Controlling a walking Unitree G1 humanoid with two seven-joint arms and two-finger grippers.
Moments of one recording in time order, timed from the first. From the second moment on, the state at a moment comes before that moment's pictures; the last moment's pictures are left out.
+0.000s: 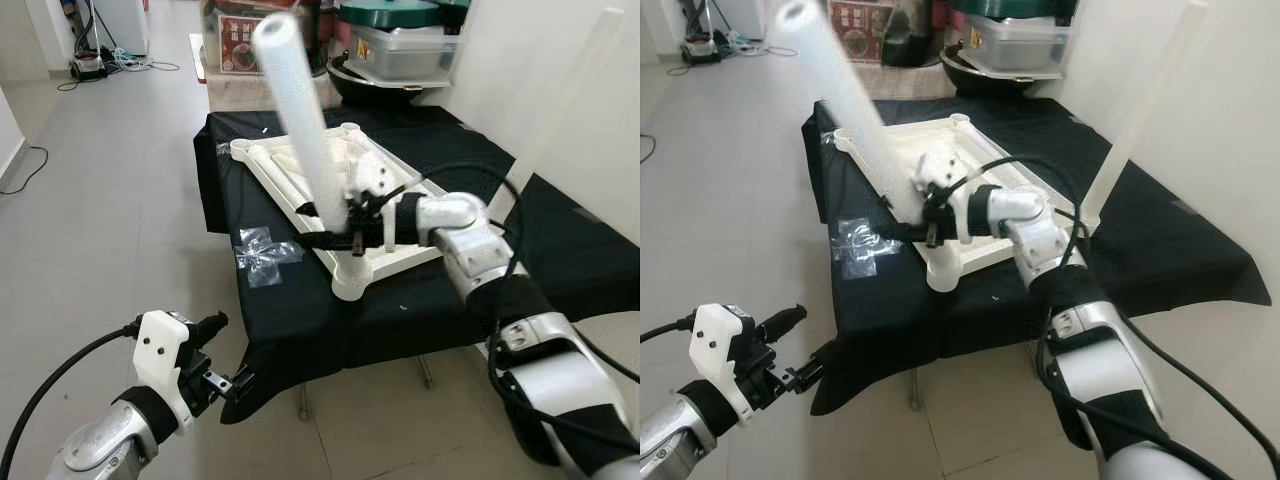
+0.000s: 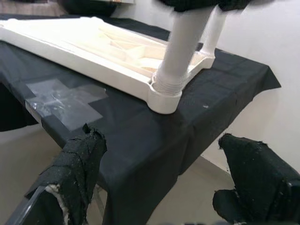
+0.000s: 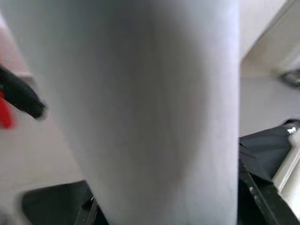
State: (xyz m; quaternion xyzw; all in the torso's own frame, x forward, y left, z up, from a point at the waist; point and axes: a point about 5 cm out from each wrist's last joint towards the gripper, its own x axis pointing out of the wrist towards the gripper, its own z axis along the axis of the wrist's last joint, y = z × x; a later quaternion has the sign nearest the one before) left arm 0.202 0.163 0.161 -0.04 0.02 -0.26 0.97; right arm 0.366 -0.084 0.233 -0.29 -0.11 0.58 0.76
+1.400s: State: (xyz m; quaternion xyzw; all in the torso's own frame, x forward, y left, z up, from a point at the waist) left arm 0.200 0.163 0.159 -0.05 0.02 -0.23 0.97; right arm 0.360 -0.075 0.207 -0.11 -0.08 0.66 0.73
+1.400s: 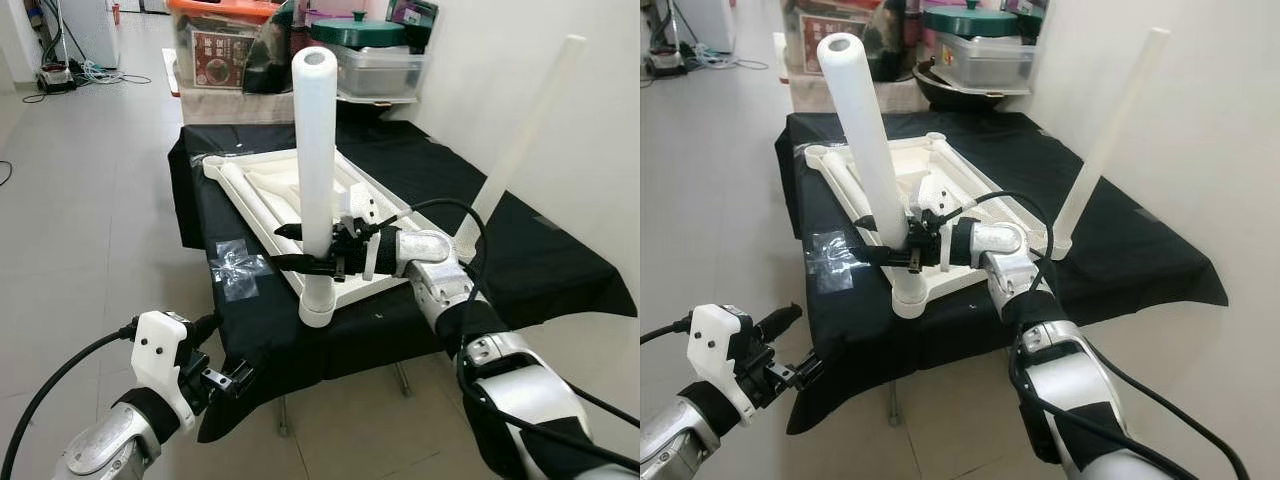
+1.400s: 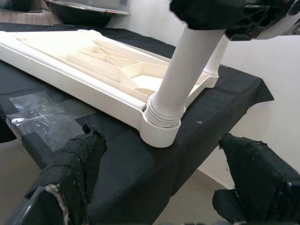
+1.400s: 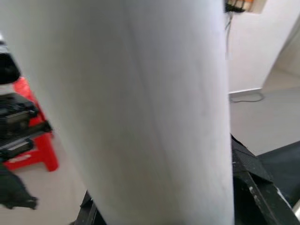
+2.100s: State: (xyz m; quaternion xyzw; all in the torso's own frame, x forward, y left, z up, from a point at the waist) left arm 0.191 0.173 0.157 -0.05 0.02 -0.20 0.98; right arm 0.360 -0.073 0.219 -0.05 -0.04 0.73 0.68
